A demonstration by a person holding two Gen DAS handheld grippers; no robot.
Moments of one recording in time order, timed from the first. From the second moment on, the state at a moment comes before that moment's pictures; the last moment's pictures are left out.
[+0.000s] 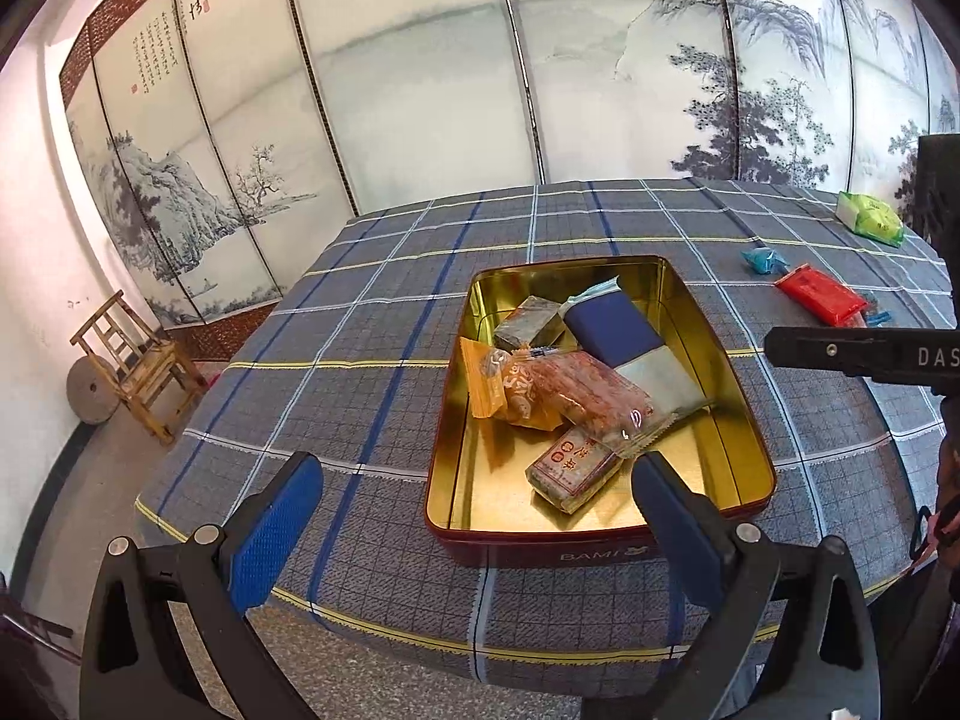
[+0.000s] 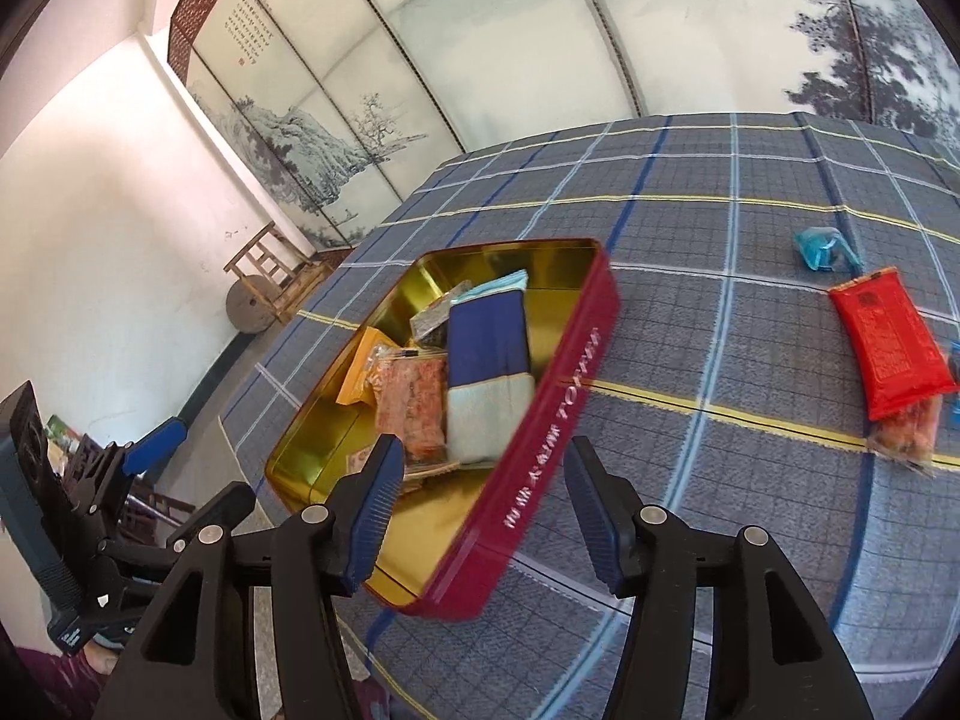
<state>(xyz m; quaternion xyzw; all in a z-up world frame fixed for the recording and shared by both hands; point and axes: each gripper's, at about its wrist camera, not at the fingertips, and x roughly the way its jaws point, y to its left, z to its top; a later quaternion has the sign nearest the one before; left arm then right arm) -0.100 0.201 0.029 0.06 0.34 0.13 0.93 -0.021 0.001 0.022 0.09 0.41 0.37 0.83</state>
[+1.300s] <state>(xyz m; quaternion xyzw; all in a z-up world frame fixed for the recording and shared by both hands) -0.025 0.061 0.049 0.07 0.43 -0.04 0.90 0.023 -0.297 -0.029 0.13 0.40 0.09 0.90</state>
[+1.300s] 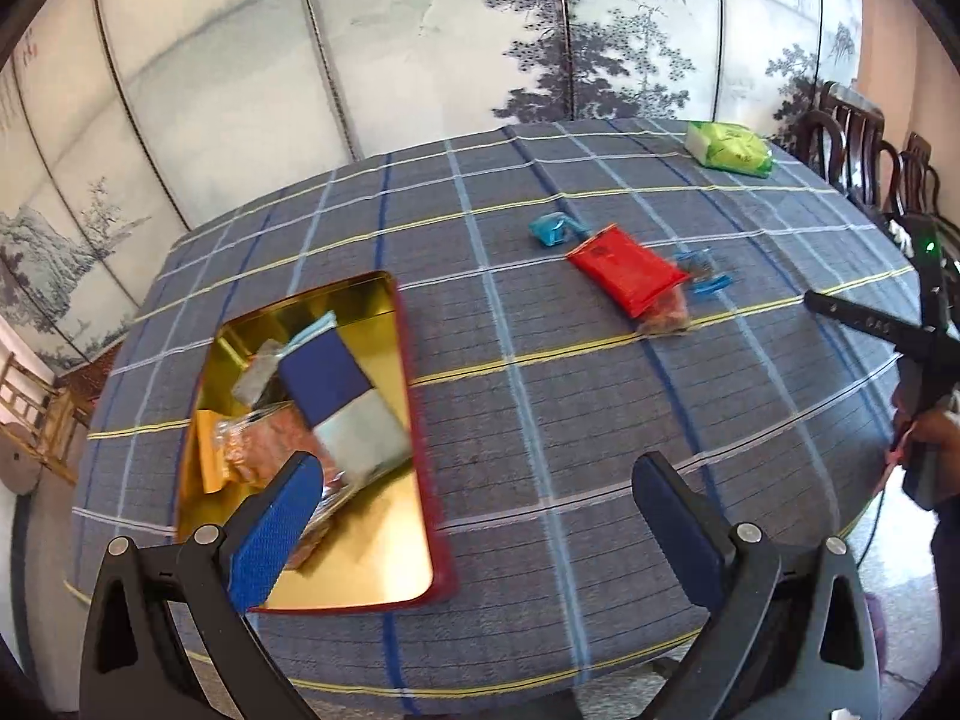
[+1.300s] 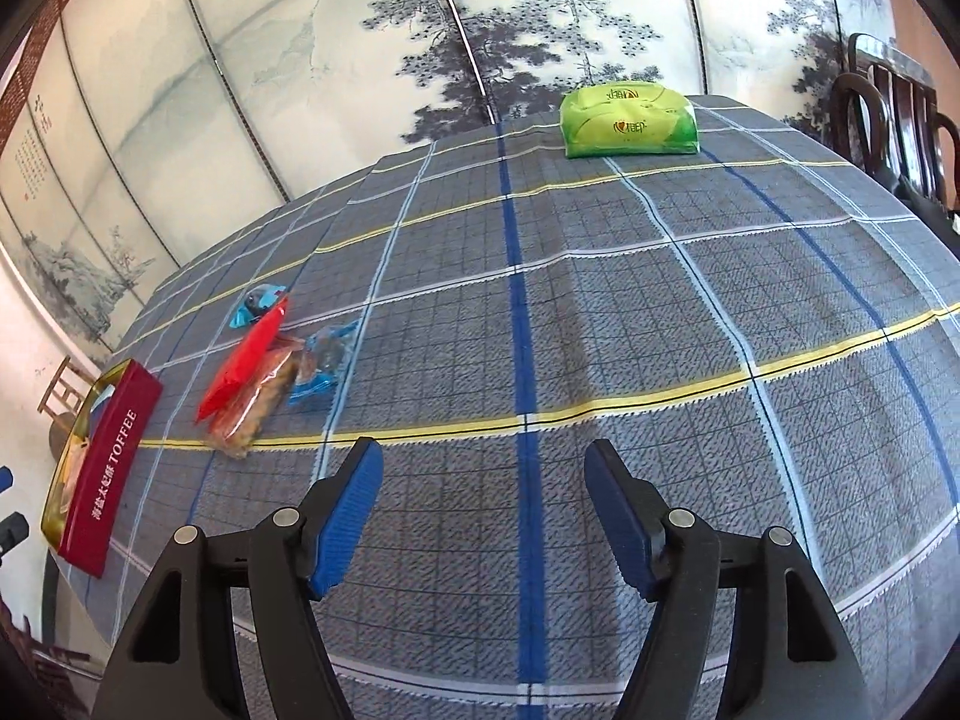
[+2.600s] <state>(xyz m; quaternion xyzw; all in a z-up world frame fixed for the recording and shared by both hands) 0.206 -0.020 -0.041 -0.13 0.58 -0.12 0.79 0.024 -0.306 -0.032 0.17 0.37 0.15 0.90</state>
